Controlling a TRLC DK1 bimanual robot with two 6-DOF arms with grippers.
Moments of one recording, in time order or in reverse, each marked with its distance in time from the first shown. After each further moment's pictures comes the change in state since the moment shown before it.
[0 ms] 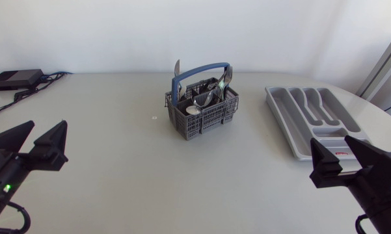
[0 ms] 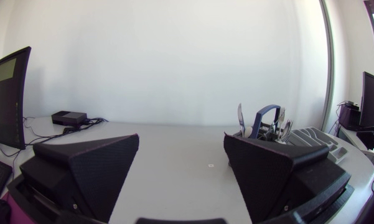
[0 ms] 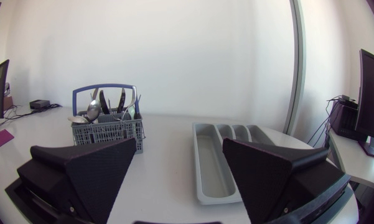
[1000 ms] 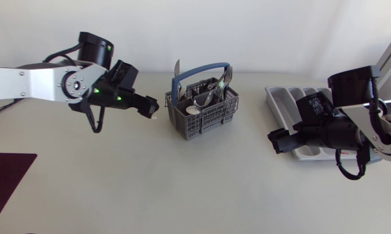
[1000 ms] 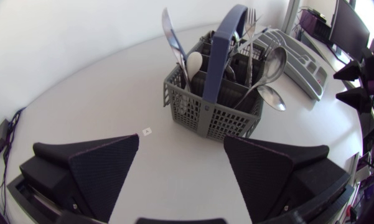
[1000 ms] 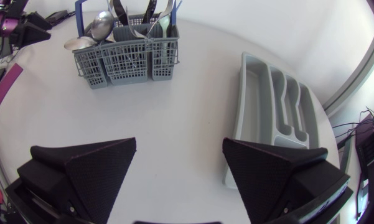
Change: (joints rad) left arm -0.238 1.341 0.912 -0.275 0.173 0.235; right arm 0.122 0.999 0.603 -0.321 -0.036 -0.149
